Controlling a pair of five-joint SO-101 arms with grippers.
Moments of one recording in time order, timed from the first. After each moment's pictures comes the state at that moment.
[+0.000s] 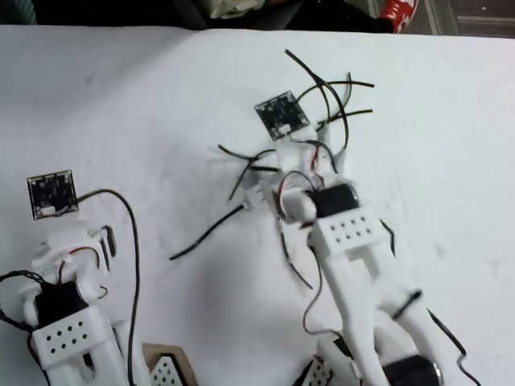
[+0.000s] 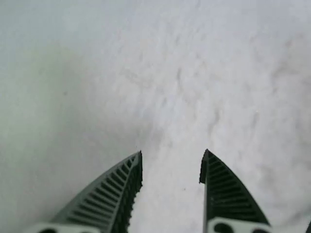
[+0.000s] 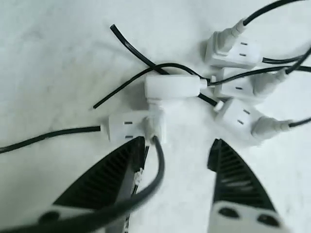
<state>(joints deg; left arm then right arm) -31.0 -73.7 76.5 58.2 -10.2 -20.3 -30.2 38.0 54.6 10.5</state>
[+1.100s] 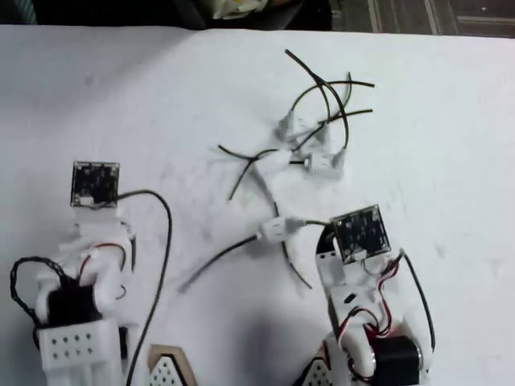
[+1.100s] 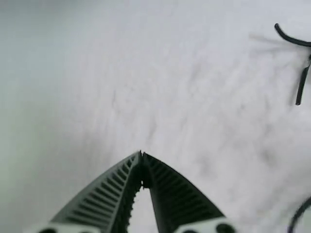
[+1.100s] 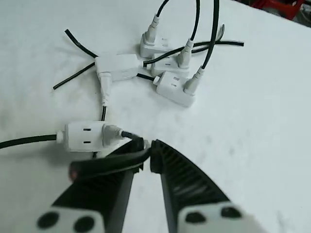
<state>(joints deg) -13.8 -79.5 69.8 66.8 -10.2 -8.2 -102.8 72.7 73.6 14.5</state>
